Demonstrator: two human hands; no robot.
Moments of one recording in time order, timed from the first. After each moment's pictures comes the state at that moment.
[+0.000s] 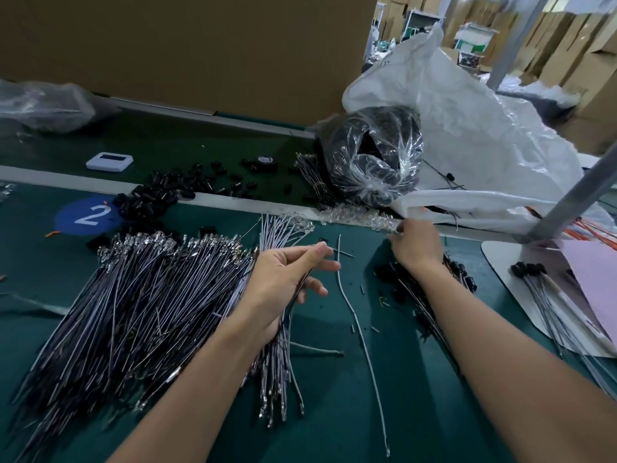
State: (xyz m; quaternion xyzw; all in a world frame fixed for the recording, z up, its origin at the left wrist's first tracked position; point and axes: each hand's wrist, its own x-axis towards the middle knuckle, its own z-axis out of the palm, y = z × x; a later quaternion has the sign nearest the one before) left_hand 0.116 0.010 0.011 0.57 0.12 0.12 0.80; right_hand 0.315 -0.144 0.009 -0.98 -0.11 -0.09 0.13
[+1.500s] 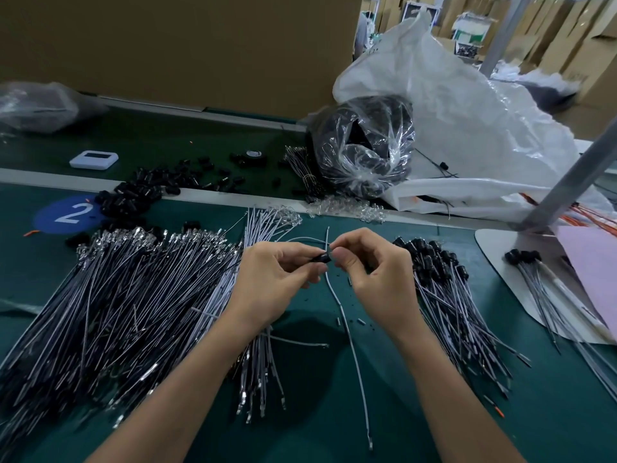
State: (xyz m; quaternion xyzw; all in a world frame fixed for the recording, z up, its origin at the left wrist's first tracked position) left_hand 0.121 0.000 0.003 0.75 0.04 0.23 0.62; right_hand 0.195 -0.142 0.008 -0.76 -0.36 -0.11 0.53
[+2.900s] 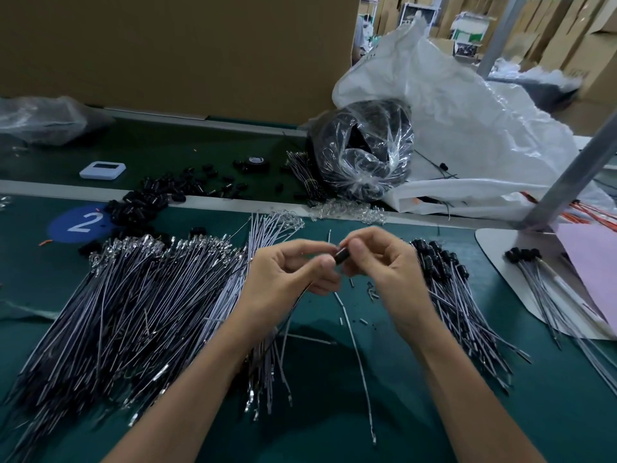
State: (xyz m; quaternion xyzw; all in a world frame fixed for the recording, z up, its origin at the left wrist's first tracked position) left_hand 0.115 -0.005 0.007 0.64 -0.01 0.18 0.75; right_hand 0.189 -0.152 0.025 -0.68 -0.31 0.05 0.67
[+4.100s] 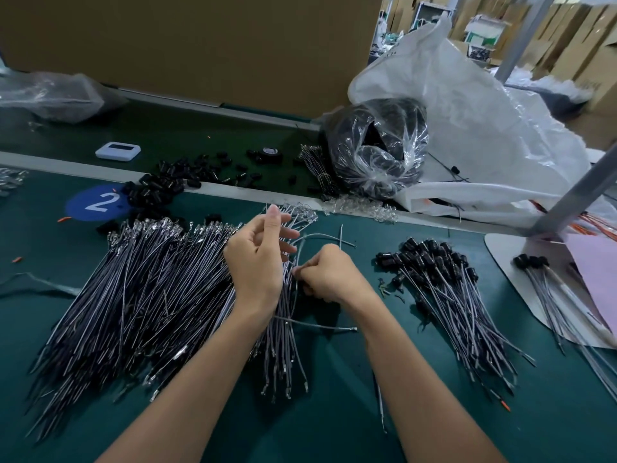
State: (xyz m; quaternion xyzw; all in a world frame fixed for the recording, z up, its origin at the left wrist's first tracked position) left_hand 0.118 0.013 0.003 0.60 0.24 0.41 0.65; right_hand 0.186 -0.068 0.006 -0.91 -0.20 0.20 0.30
